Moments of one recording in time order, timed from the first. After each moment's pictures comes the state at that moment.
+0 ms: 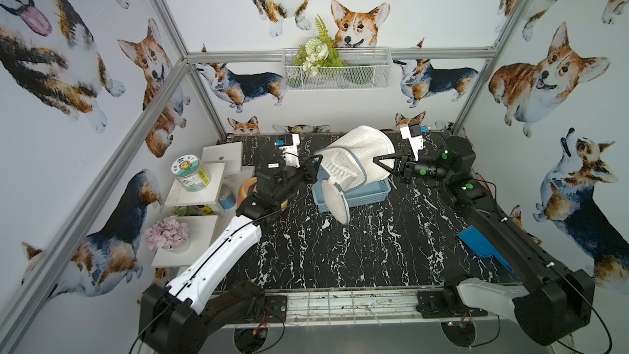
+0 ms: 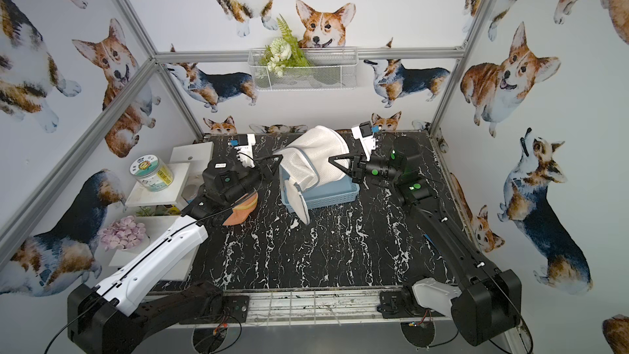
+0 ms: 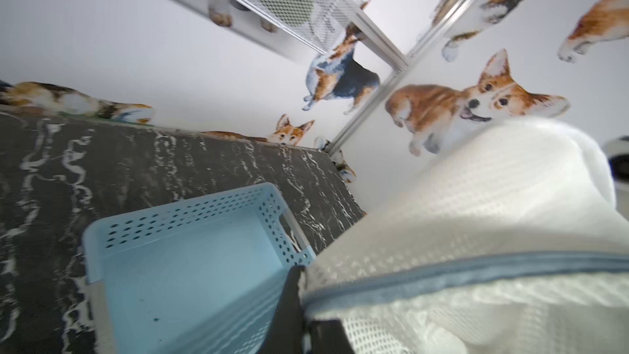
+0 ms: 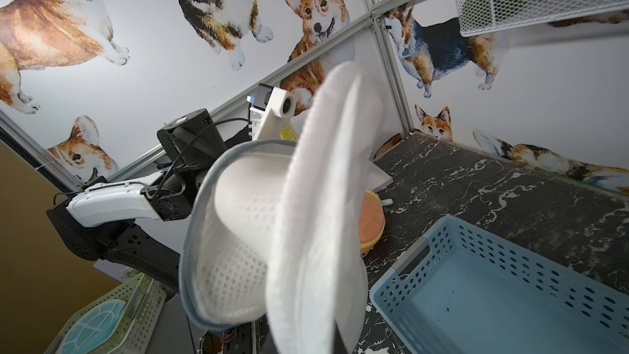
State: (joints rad) left arm -0.40 1.12 0.93 0.04 0.19 -0.60; right arm 0.26 1.16 1.04 0.13 -0.97 0.44
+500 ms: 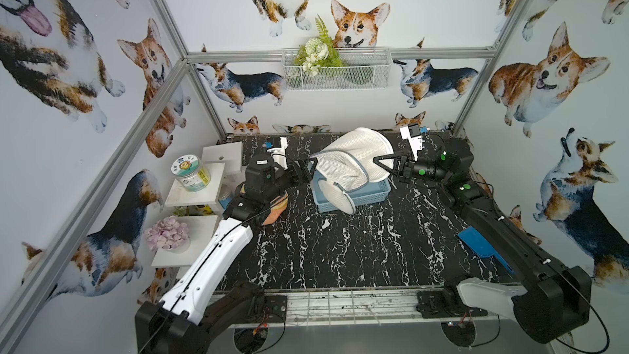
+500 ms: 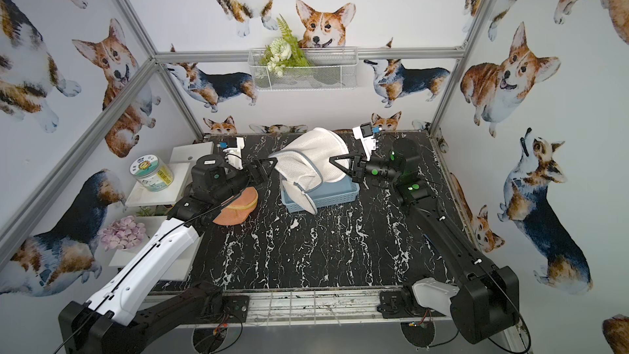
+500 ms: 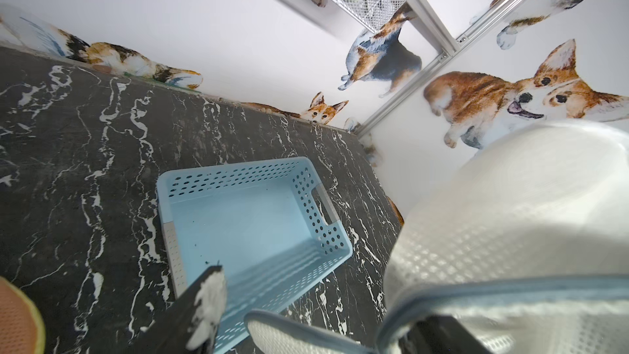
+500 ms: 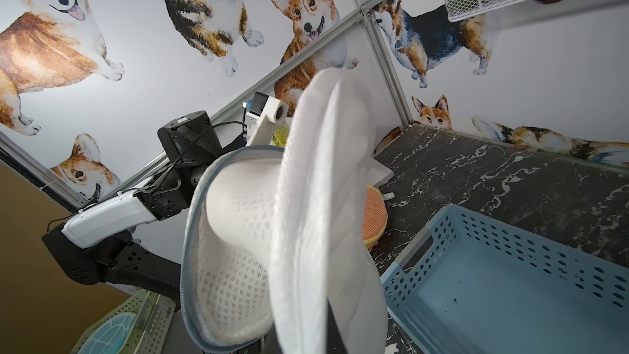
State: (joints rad) left arm -0.31 1.04 0.96 -0.20 0.27 -0.59; right arm 0.26 1.18 1.01 0.17 -0.96 0.51
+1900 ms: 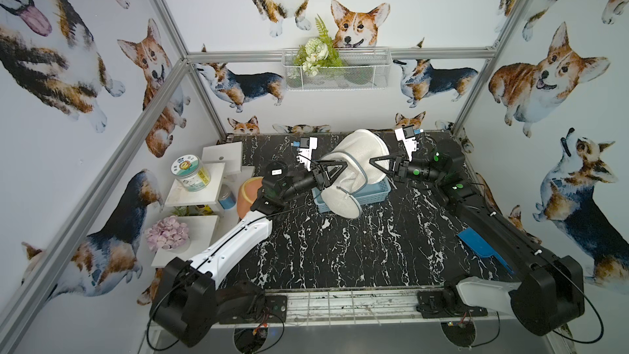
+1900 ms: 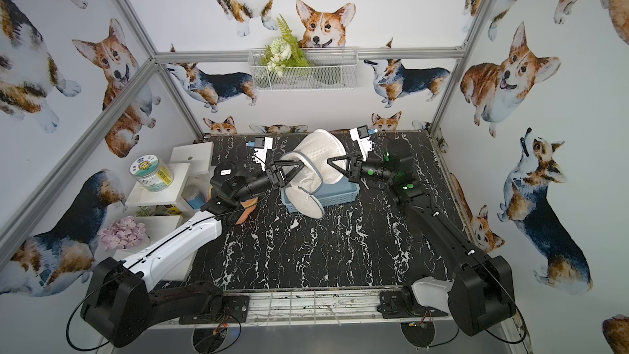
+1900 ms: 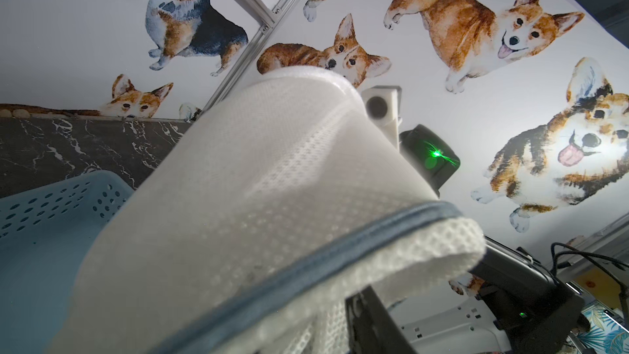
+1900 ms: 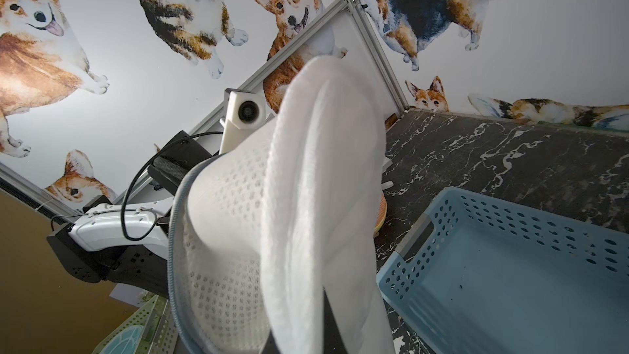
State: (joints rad) left arm -0.44 1.26 0.83 0.55 0.68 -0.82; right arm 0.27 1.22 0.98 0.23 -0.95 0.58
